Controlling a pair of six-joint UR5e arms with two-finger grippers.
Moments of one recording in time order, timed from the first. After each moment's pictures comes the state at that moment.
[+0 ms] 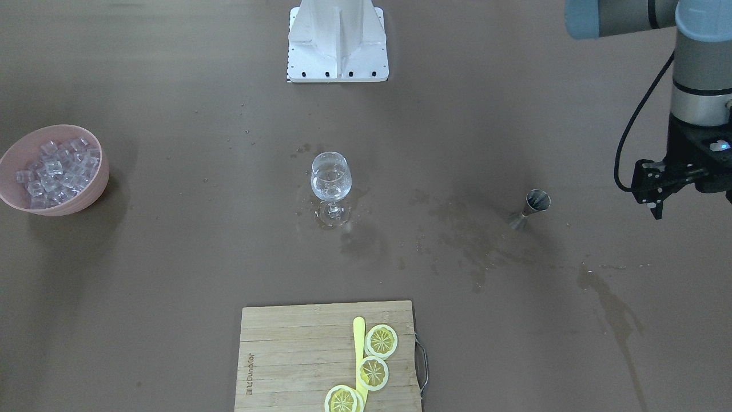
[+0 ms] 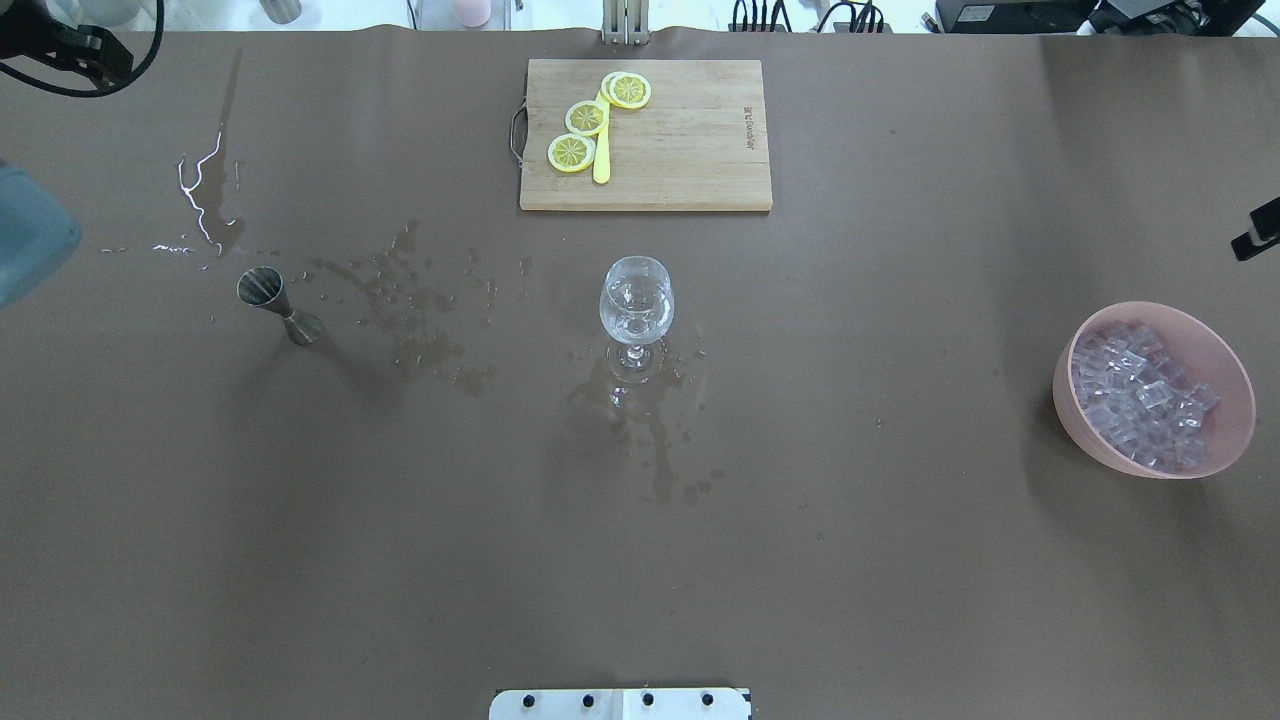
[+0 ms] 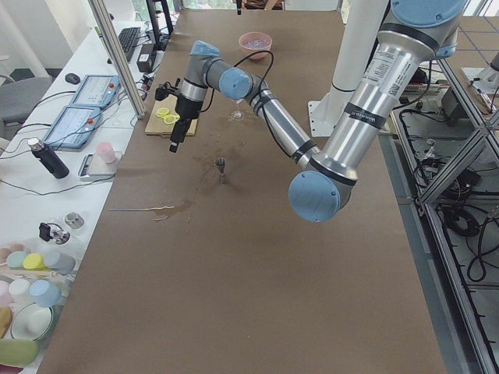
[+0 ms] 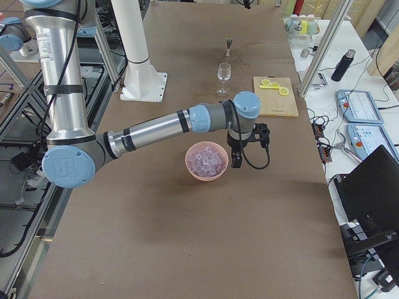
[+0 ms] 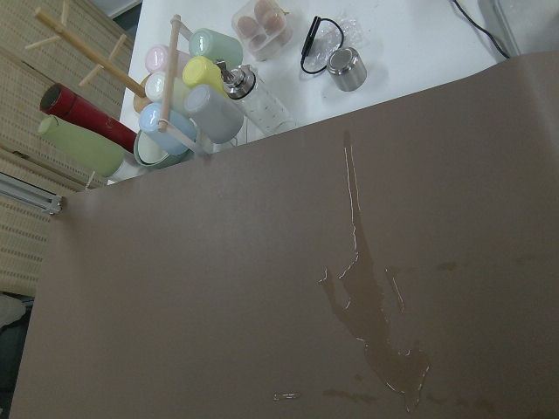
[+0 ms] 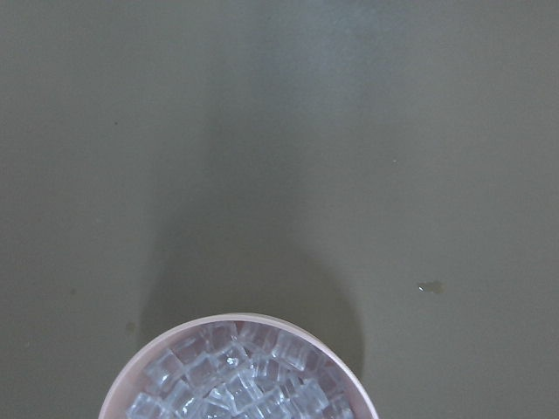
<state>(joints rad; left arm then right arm) -1.12 -2.03 -1.89 -1.28 -1.69 -0.56 1.32 -1.55 1.88 -1.59 2.36 0.30</state>
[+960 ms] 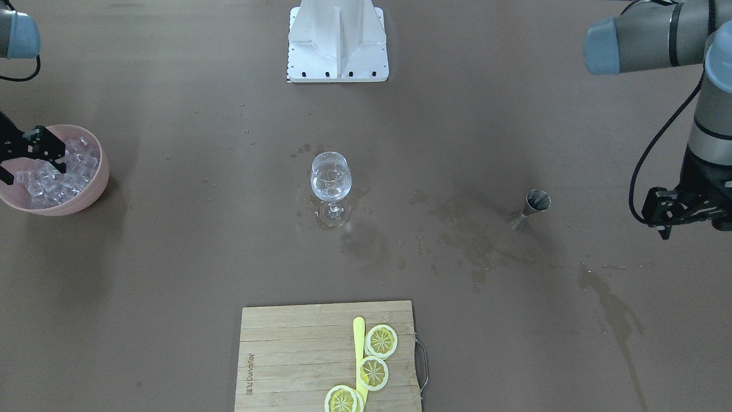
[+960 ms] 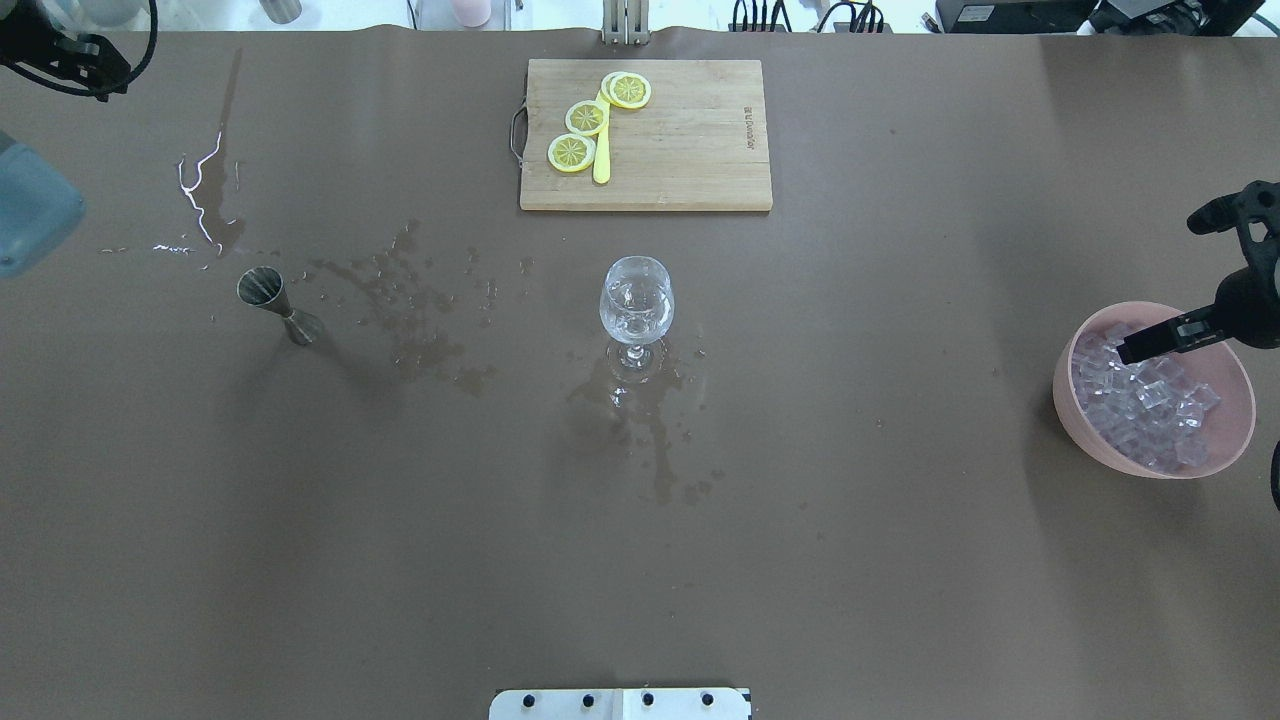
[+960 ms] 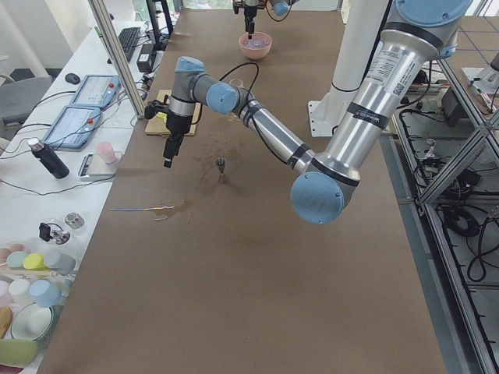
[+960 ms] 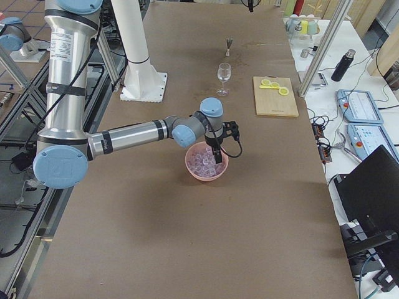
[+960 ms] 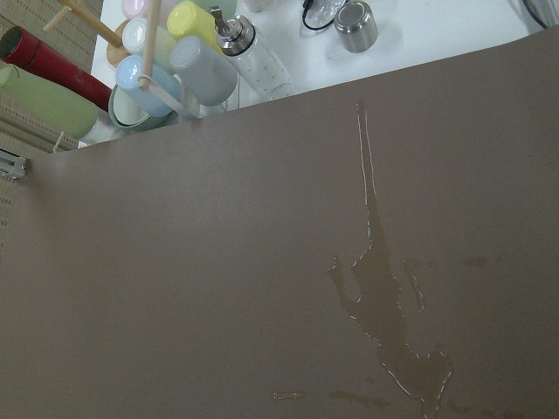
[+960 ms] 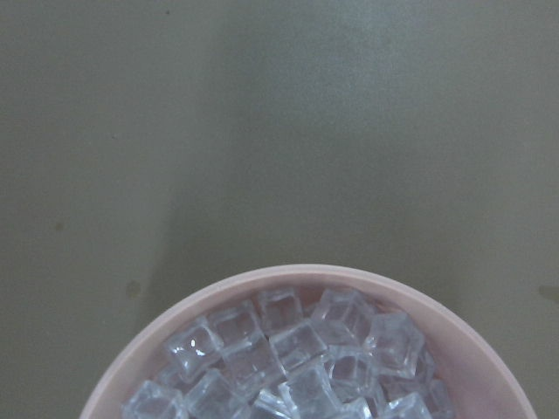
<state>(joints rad) -1.14 -2.03 -1.78 -1.34 -1.75 -0.55 1.02 -1.70 1.89 -1.18 2.13 0.51</state>
